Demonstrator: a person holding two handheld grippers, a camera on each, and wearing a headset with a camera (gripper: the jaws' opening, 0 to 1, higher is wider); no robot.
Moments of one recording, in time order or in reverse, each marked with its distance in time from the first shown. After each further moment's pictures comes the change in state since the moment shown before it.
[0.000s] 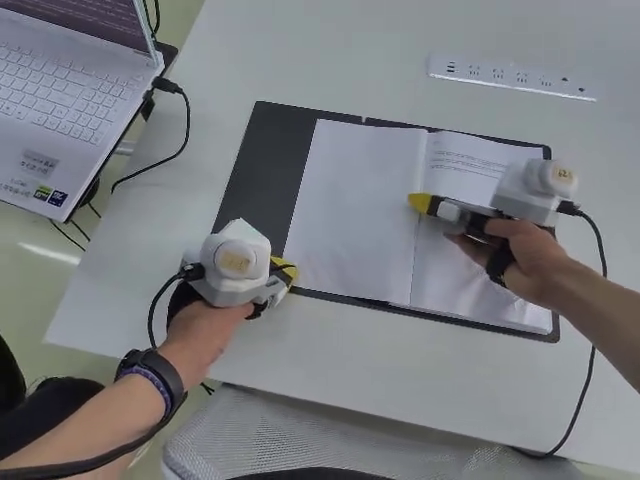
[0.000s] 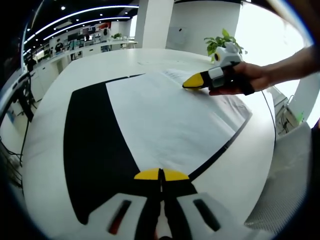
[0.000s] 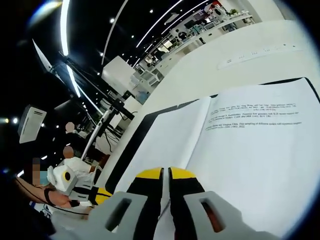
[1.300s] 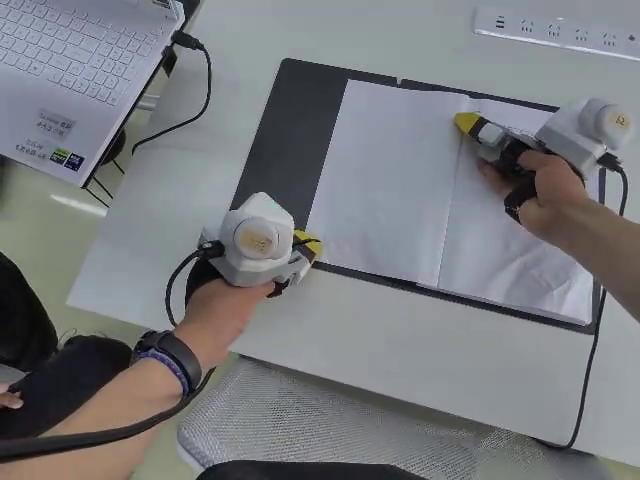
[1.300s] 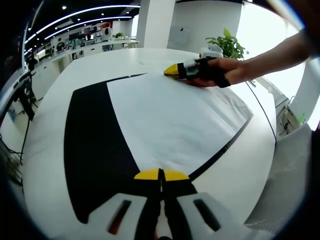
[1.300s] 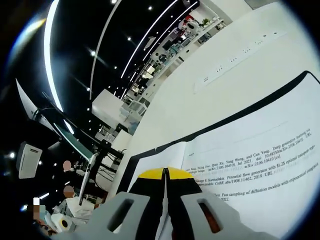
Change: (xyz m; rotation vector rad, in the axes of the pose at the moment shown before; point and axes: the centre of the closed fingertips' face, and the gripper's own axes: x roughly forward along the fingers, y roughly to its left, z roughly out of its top) left arm 0.002 0.000 -0.001 -0.011 0.002 0.010; right arm 0.040 -0.070 0.080 0.226 -0.253 -0.065
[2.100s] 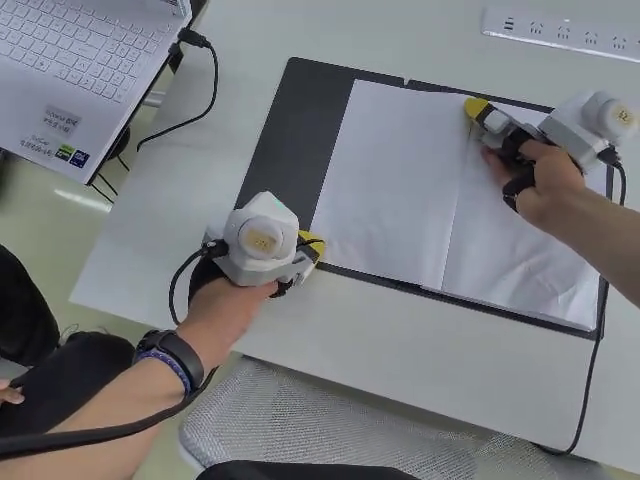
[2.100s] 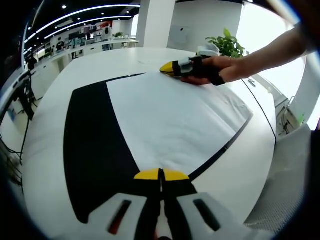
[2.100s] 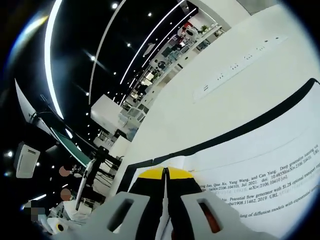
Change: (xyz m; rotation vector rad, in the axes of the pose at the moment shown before) left arm 0.000 0.000 0.000 -0.003 0.004 -0.003; right arm 0.013 -0.005 0.009 -0.029 -0.034 0.005
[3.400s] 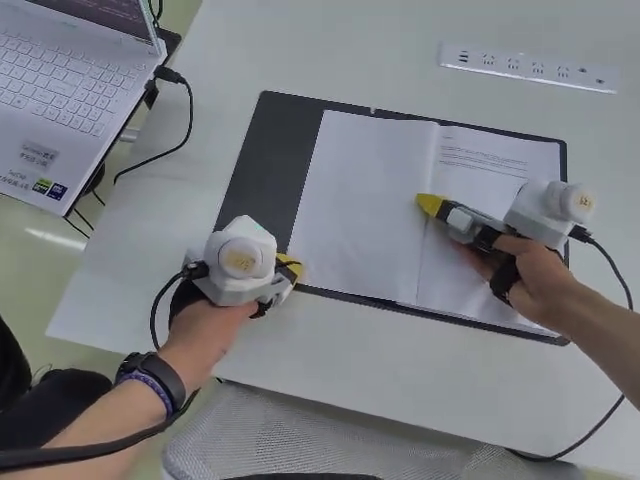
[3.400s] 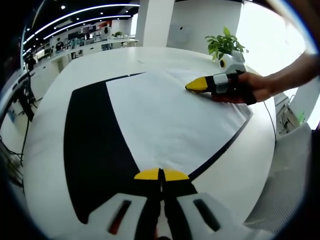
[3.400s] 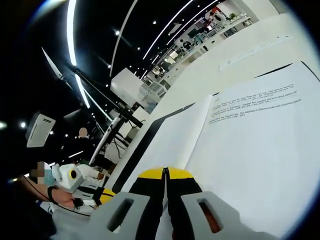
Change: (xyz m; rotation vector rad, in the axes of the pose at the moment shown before) left arm 0.001 -0.001 0.000 0.013 0.012 0.001; right arm -0.091 0.063 -0.096 -0.152 0.201 0.160
